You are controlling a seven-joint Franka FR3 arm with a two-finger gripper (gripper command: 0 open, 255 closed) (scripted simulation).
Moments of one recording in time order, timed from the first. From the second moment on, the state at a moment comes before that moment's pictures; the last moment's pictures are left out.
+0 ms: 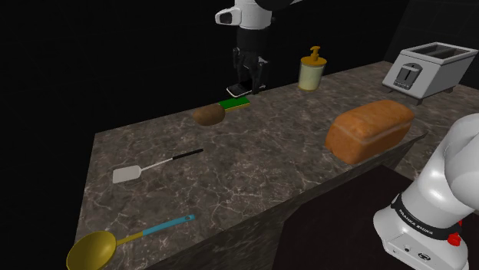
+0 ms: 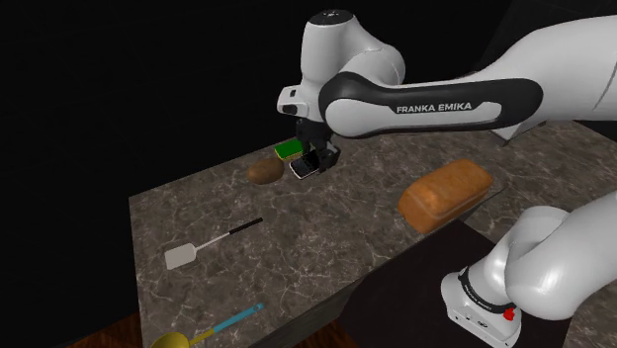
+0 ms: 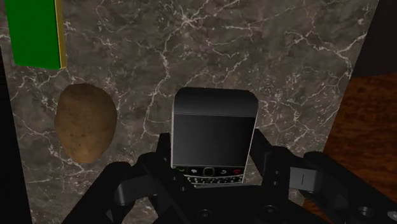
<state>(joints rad) 0.18 -0.13 0.16 -1.99 0.02 1.92 -1.14</state>
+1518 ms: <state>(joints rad) -0.05 -0.25 -0.20 -2.10 -0.01 1.91 -1.70</state>
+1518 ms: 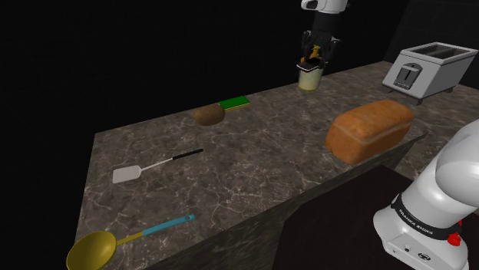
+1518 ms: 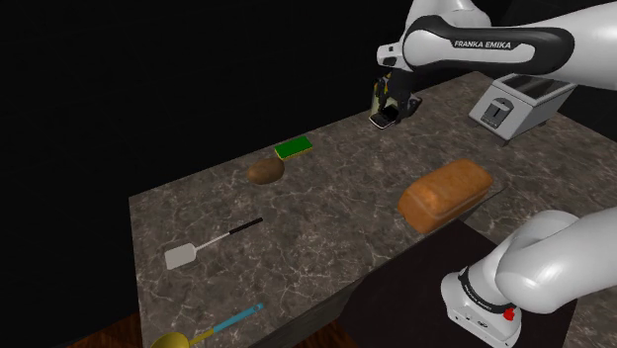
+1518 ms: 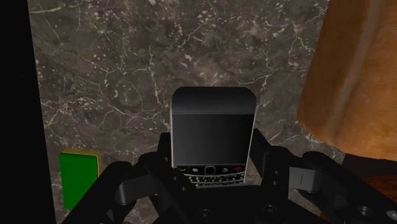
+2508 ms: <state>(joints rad) -0.07 -0.20 -0.24 -2.22 -0.01 2.08 -1.77</state>
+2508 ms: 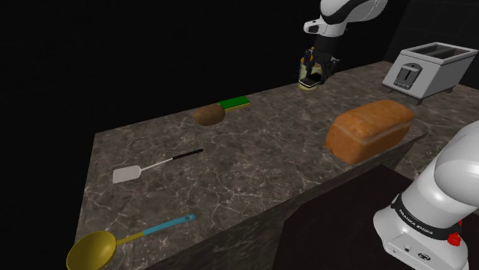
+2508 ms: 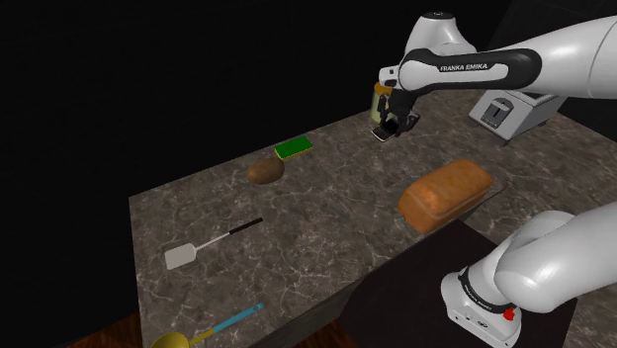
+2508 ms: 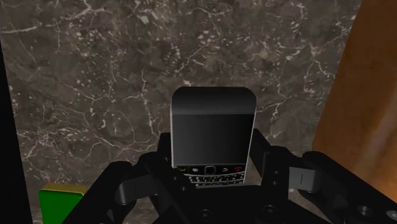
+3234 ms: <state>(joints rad) -0.07 -0.14 -0.25 -2.31 0.01 2.23 -1.79</state>
